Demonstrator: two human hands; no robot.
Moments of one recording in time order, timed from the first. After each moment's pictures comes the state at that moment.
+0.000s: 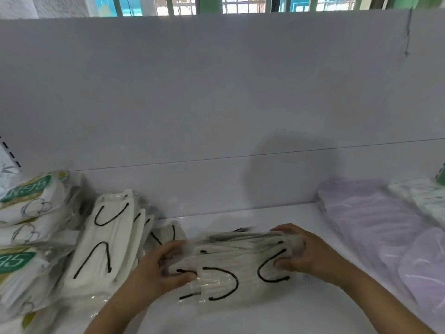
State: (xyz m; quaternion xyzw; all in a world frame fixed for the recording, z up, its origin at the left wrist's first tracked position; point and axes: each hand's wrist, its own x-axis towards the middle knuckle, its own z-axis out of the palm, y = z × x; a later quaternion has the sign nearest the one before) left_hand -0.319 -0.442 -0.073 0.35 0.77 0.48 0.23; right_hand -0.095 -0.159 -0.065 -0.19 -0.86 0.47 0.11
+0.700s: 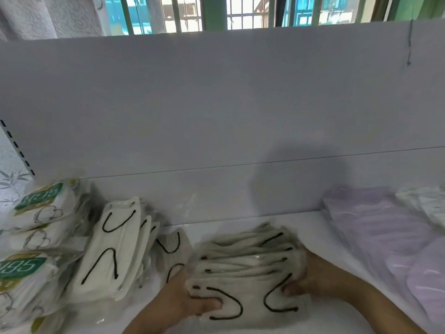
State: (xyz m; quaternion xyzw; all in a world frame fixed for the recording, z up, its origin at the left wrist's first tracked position) left_hand -0.279 -0.421 -0.055 0.39 0.71 0.50 0.31; right_hand -0.100 -0.154 -0.080 -0.14 -0.84 0.53 0.03
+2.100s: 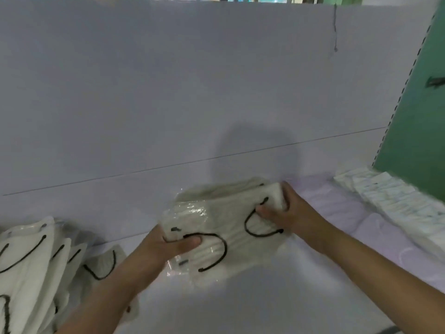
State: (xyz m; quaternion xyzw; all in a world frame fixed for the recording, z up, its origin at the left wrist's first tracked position) left_hand -0.307 -0.315 -0.032 0.45 0.61 0.54 0.36; right_hand -0.088 -0.106 -0.015 -0.25 -0.76 0.53 0.27
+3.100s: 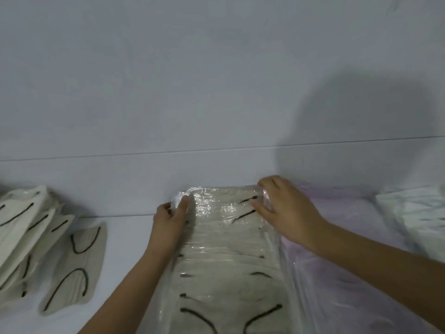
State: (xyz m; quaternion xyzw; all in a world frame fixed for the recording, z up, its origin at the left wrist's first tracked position) left_hand -0.274 -0.179 -0.080 0.10 0.81 0.57 0.12; right_hand -0.123 0.026 -0.050 -0.11 -0.96 0.12 0.24
